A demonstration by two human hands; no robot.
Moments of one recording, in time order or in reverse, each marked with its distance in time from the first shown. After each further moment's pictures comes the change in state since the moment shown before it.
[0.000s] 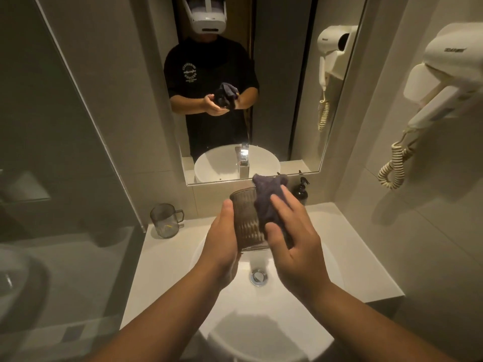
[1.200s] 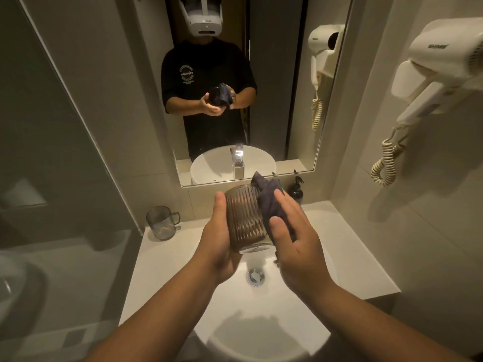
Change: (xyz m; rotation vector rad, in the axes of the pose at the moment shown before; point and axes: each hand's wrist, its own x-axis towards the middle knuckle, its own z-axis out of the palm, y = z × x) left_hand 0.000 0.008 0.015 -0.170 -0.125 -0.091; right_hand 0.002 -0.006 -0.019 0.161 -0.041 0.212
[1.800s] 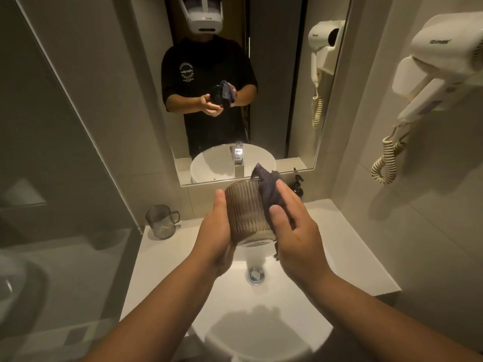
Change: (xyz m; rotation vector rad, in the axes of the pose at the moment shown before) left_hand 0.013 0.002 -0.001 0.149 0.163 0.038; right_hand 0.012 0.008 0.000 0.034 0.014 0.049
